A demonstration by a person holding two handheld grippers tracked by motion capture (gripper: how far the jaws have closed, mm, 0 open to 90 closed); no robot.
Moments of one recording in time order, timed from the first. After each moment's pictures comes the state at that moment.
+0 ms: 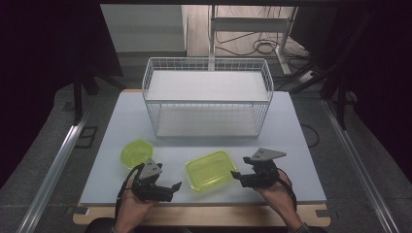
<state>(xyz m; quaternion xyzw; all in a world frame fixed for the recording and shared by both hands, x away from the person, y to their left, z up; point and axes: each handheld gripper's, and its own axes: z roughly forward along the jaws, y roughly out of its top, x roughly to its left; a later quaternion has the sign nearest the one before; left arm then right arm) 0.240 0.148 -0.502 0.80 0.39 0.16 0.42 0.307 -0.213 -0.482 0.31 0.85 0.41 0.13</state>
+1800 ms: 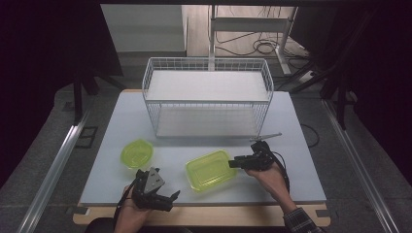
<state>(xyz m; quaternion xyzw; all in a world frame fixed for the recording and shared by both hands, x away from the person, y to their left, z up) 0.227 0.144 -0.522 0.83 0.36 0.22 0.38 0.368 -0.212 -0.494 0.41 0.81 0.41 -0.08</state>
